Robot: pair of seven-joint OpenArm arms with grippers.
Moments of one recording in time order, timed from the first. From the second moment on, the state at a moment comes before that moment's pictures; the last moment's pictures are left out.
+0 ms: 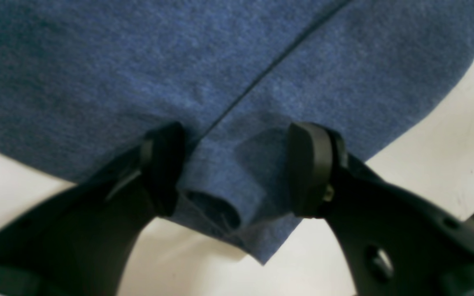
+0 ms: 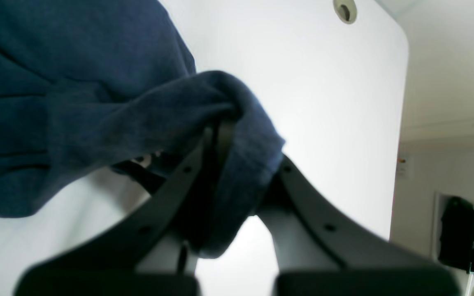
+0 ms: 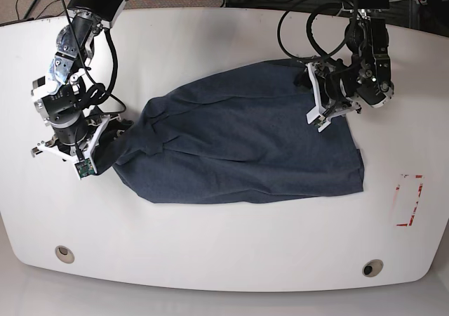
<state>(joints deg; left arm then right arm) 4.4 -9.5 -7.3 96.6 -21.9 -41.9 76.7 2.1 9.2 22.8 114.2 -2.5 40.8 -59.9</state>
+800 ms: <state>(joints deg) 6.1 -11.5 -7.8 106.0 -21.0 -41.8 78.4 2.1 9.2 22.8 114.2 -2.3 40.8 -59.9</state>
